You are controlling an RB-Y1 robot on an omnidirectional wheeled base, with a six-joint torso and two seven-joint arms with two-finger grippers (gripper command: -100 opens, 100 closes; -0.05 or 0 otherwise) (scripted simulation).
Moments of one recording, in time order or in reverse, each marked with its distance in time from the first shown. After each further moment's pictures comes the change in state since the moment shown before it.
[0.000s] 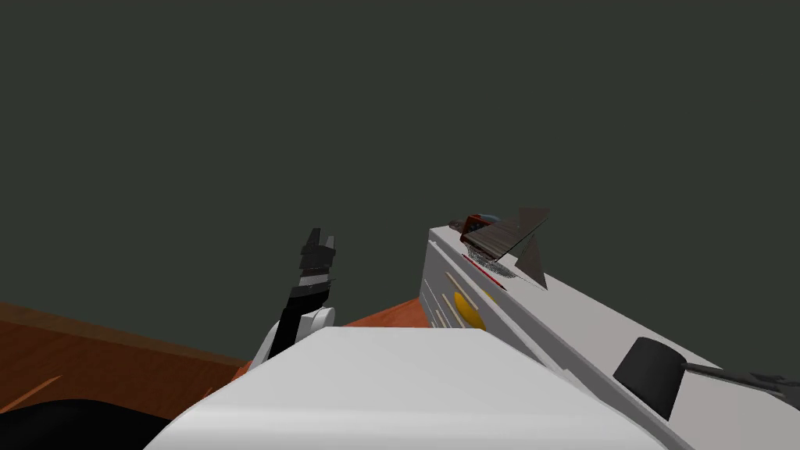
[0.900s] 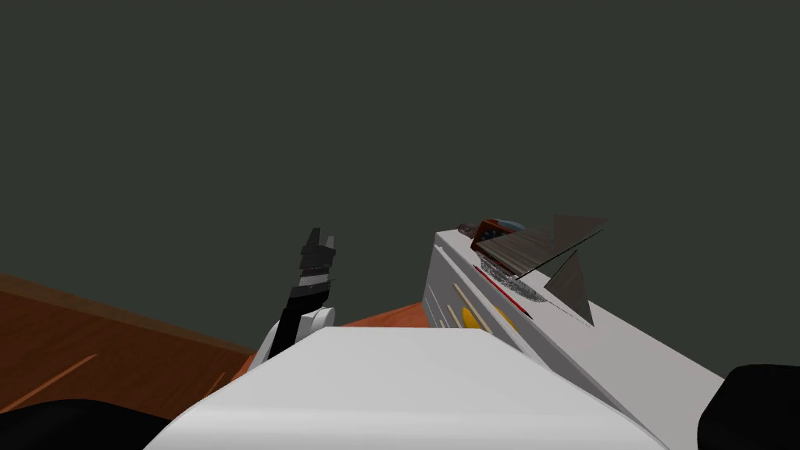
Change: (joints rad) left arm 0.000 0.000 0.000 0.000 0.000 0.000 0.000; right arm 0.184 -0.095 -0.044 -0.015 0.030 -0.067 0.038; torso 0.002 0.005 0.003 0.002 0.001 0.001
